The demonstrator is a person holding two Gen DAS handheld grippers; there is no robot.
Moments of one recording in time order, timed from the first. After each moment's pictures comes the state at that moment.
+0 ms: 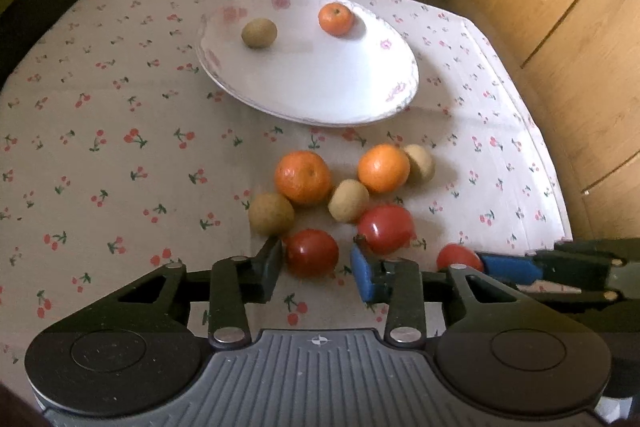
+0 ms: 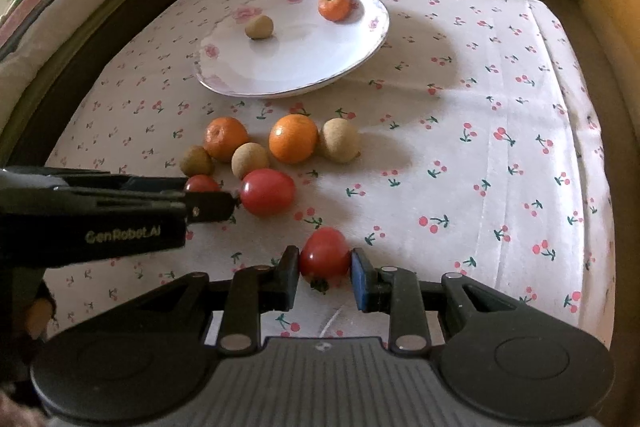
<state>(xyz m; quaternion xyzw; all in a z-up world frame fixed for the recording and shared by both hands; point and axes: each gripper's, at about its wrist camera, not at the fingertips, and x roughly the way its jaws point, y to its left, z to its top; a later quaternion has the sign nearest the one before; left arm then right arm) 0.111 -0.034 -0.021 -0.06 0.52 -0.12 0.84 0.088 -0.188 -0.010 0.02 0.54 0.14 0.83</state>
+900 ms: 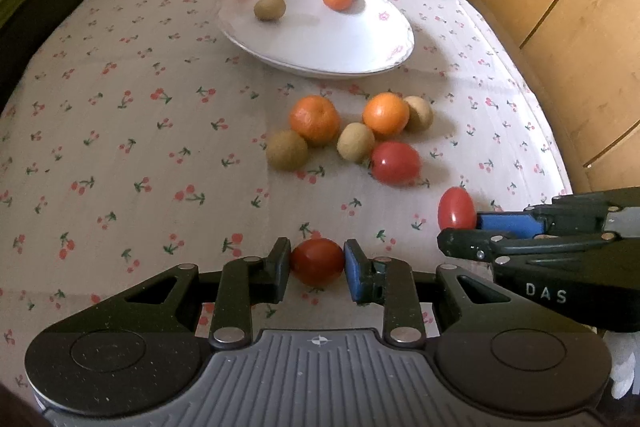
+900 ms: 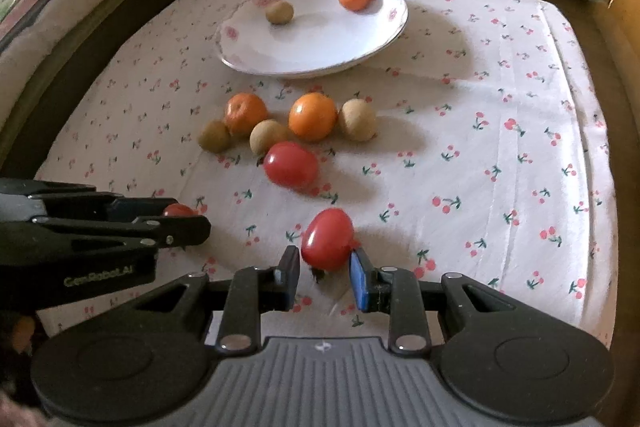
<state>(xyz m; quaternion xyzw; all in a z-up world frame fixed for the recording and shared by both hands) 0.071 -0.024 -0.021 -0.03 0.53 -0.12 0.84 0.072 -0.177 -0.011 -0.01 0.55 0.15 0.82</state>
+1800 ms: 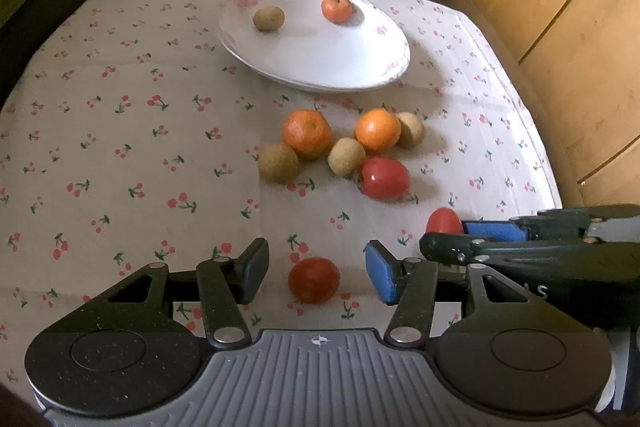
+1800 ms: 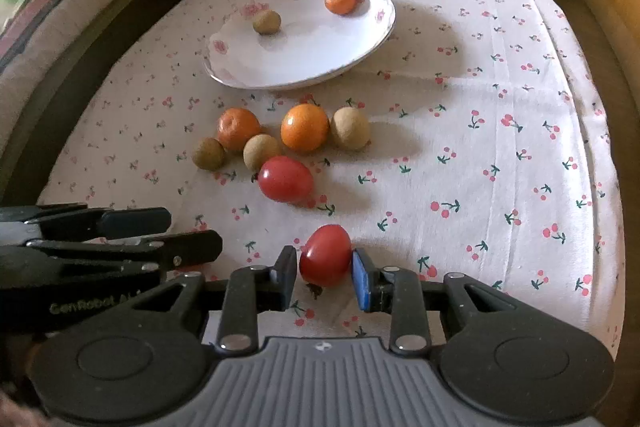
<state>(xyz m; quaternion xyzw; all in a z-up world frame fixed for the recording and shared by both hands) 0.072 -0.025 -0.016 -0.05 0.52 -0.12 0.84 0.080 -0.184 -0.013 0.03 0.55 0.14 0.82</state>
